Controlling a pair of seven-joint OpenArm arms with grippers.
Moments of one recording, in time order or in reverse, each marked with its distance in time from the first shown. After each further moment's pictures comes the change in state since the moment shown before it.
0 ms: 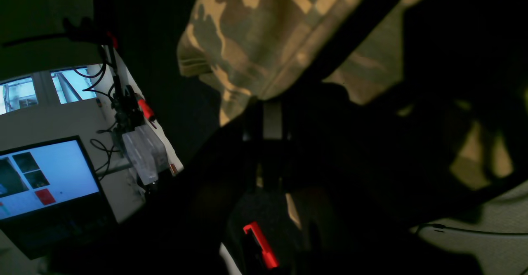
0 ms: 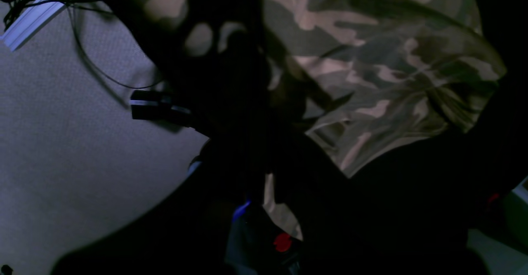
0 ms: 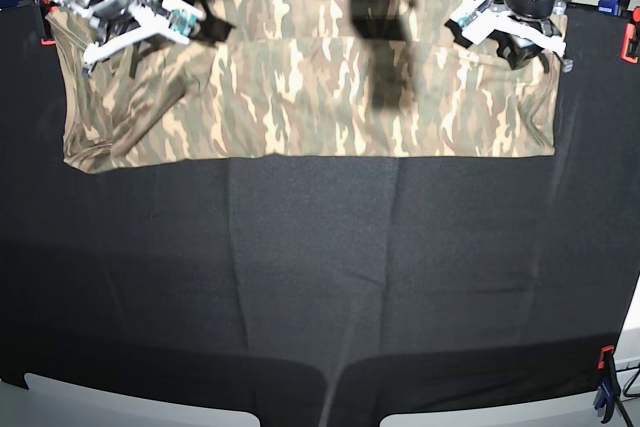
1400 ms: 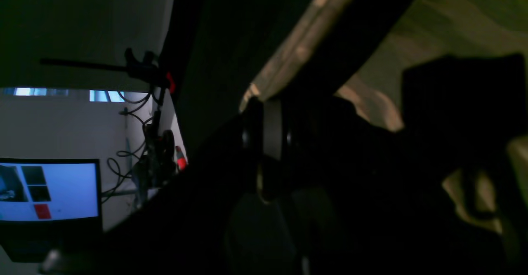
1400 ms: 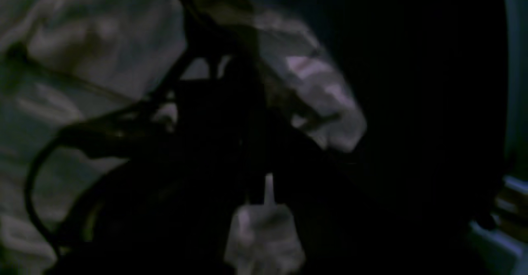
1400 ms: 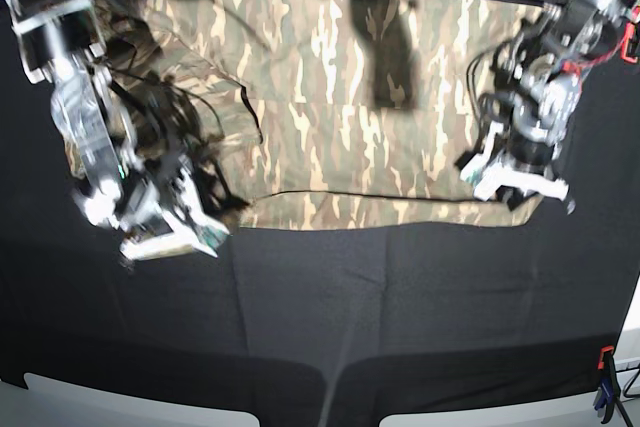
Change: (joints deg) left arm -31.1 4.6 0.3 -20.9 -13.8 -0.7 -13.3; right arm 52.4 -2.8 -19.4 -38.8 -0.3 0.8 11.0
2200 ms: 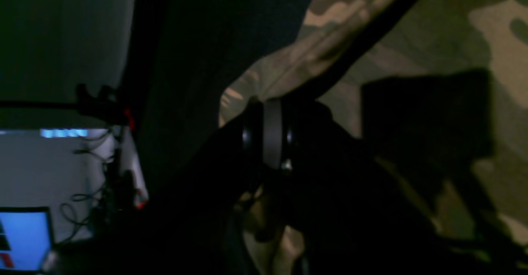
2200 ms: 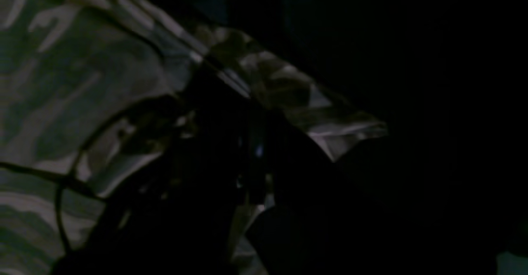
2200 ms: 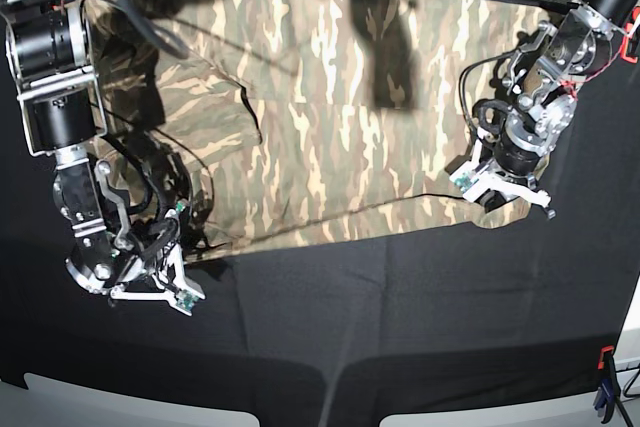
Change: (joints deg) left arm -6.4 3.7 0.0 -12.5 -3.5 -5.6 -12.9; right arm 19.3 -6.1 0.0 -29.9 2.5 2.3 7.5
